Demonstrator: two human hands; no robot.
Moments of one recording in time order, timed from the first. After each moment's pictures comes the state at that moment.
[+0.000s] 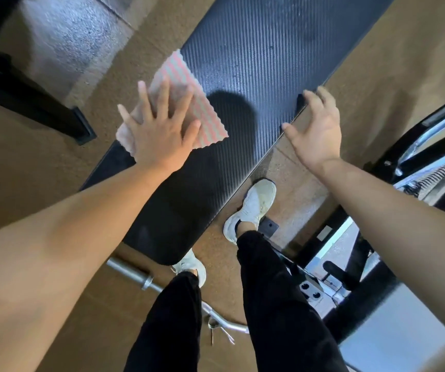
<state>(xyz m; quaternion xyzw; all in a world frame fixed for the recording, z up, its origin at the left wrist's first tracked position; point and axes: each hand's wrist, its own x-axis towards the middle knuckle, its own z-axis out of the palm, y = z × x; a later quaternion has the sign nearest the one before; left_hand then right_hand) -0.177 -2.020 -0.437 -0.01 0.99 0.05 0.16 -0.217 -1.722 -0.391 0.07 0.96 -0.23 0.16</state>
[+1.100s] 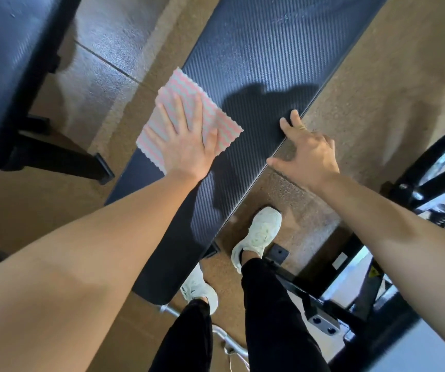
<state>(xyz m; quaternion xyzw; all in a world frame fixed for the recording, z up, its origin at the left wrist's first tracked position) -0.283 -1.910 -0.437 -0.09 0.98 0.05 0.19 -0.290 -1.655 -0.392 -0.04 0.93 -0.18 0.31</state>
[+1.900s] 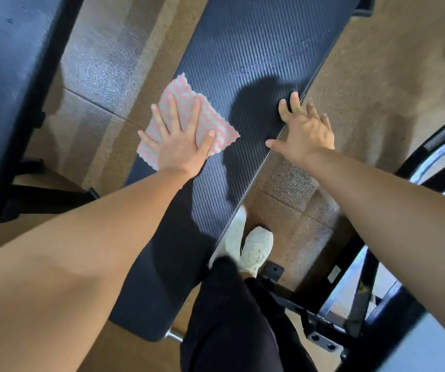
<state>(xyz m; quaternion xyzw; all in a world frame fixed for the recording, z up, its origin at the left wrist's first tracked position) -0.378 -1.874 -0.441 -0.04 0.98 0.05 0.20 -0.400 -1.613 -0.401 0.01 0.94 -0.08 0.32</state>
